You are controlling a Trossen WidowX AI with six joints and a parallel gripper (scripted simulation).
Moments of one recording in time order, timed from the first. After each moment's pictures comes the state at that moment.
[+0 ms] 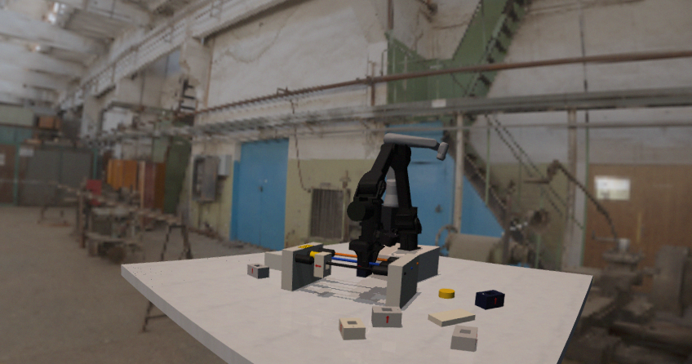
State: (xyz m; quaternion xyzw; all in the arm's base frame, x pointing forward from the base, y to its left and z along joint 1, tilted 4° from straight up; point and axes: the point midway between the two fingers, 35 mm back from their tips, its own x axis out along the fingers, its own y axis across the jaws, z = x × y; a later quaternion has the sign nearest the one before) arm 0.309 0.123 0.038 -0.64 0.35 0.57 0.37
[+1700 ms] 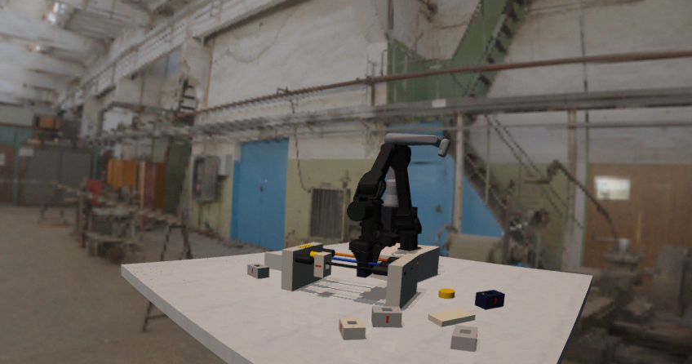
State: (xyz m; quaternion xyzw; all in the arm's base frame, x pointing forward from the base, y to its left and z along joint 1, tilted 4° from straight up) arm 0.309 0.123 0.038 -0.64 0.35 0.57 0.37
